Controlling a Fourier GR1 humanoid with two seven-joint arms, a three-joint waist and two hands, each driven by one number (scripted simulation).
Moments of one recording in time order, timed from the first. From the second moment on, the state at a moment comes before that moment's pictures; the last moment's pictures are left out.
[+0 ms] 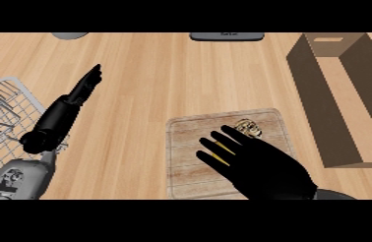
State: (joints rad) left arm -0.21 0.41 -0.13 -1.50 0.03 -0.09 -0.12; right arm -0.38 -0.47 0.64 -2.04 0.80 0.77 0.20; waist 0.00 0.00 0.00
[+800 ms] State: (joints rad) left arm -0.20 0.34 -0.07 -1.55 -0.04 -0.14 -0.08; right arm -0.33 -0.37 0.67 -1.87 1.08 0.67 0.09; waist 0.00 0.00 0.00
